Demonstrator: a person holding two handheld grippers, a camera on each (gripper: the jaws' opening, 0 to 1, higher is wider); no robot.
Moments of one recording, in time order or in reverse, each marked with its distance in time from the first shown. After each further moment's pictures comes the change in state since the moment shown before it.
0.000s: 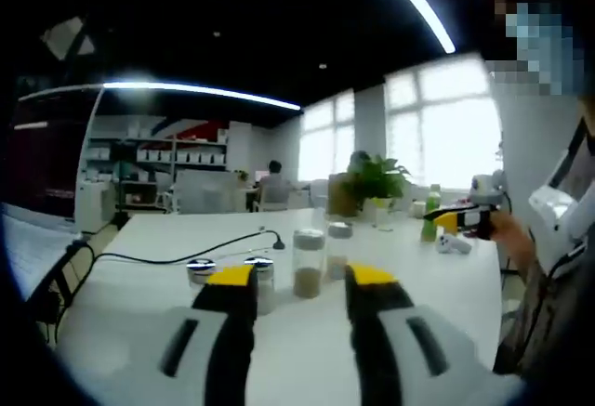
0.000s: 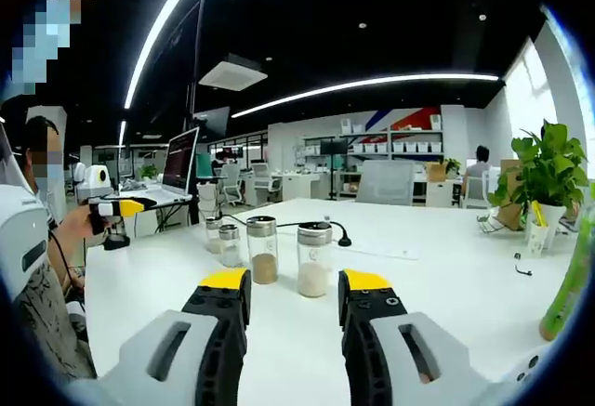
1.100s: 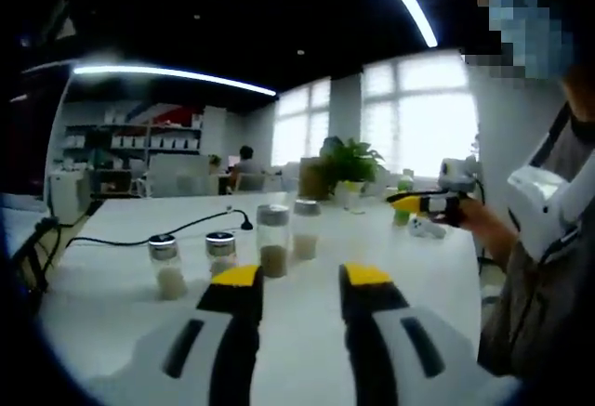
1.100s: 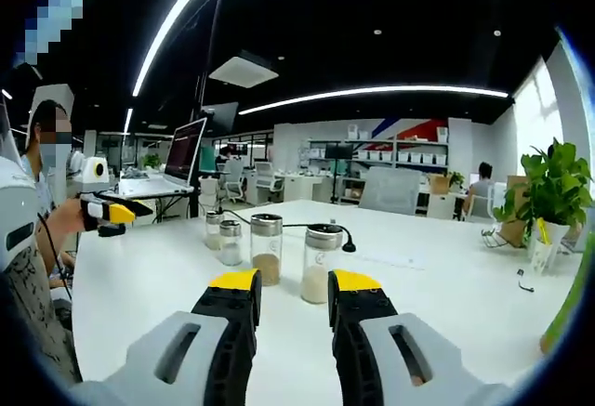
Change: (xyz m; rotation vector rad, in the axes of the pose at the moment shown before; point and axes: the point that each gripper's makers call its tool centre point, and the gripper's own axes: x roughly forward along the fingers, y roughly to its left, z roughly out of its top) left arm 0.000 -0.032 -0.032 0.004 0.077 -0.118; right arm 0.023 0.014 -0.006 -0.068 0.000 0.014
